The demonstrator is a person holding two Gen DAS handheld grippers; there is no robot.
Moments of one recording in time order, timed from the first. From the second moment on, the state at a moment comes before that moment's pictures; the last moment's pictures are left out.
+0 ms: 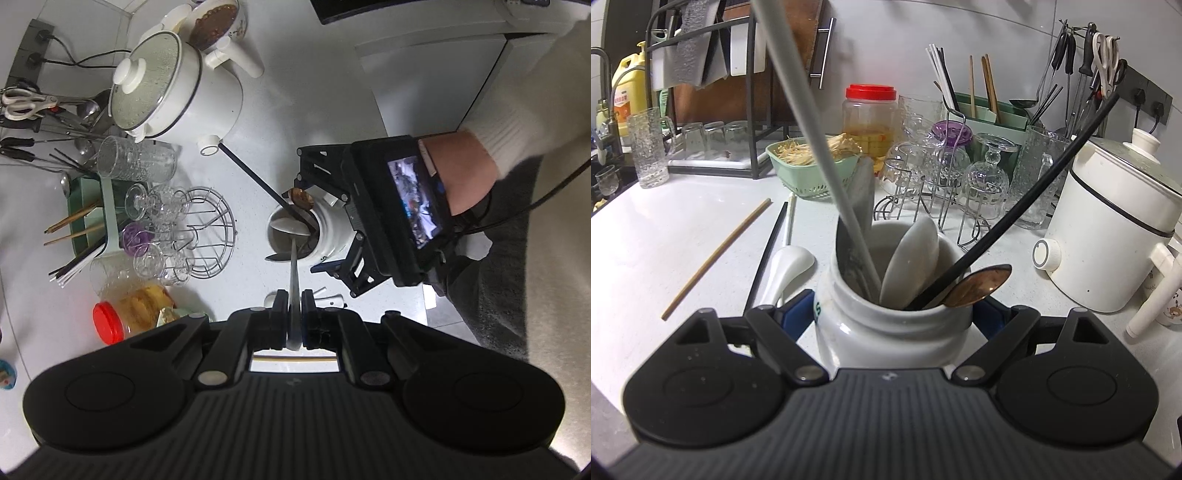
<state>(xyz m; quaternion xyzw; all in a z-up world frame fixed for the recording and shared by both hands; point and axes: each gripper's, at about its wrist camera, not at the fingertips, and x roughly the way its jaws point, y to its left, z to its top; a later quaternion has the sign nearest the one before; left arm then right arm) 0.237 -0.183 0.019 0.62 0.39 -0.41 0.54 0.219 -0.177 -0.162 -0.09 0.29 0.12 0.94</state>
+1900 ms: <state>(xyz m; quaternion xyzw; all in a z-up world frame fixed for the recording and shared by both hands) 0.278 -0.055 0.027 0.21 0.43 -0.31 0.82 0.222 -0.171 -0.162 -0.08 0.30 0.09 0.95</state>
